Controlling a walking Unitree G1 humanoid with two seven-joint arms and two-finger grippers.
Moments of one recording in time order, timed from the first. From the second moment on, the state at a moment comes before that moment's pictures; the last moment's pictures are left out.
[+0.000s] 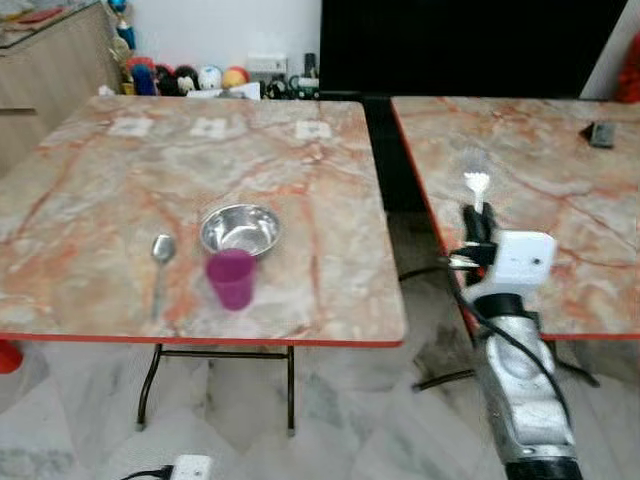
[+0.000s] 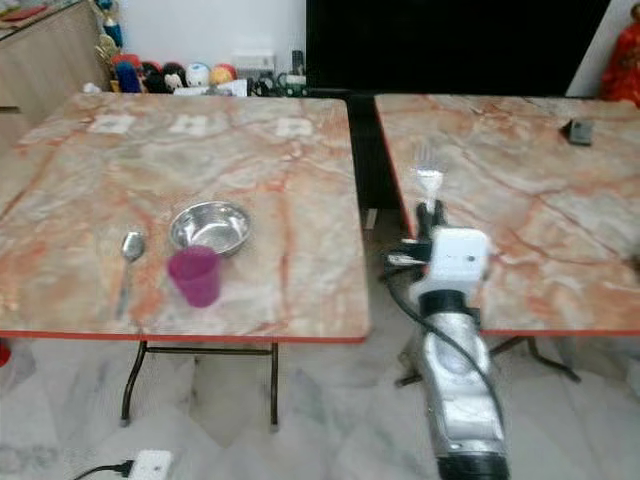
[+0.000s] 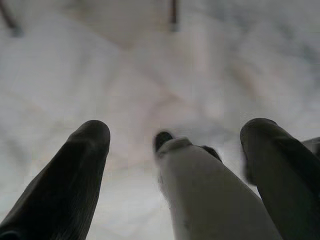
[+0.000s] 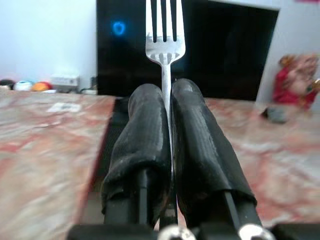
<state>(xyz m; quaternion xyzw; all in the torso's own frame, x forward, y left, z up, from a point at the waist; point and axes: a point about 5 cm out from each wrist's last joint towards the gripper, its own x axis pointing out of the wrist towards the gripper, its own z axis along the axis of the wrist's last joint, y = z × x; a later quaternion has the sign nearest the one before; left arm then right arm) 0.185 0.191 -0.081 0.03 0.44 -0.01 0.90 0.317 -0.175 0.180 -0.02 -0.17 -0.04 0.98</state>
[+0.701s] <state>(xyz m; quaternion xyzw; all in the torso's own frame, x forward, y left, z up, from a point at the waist) 0.178 0.214 -0.080 0.05 0.45 0.00 0.89 0.320 -0.163 0.178 0.00 -0.17 -0.05 0.98</state>
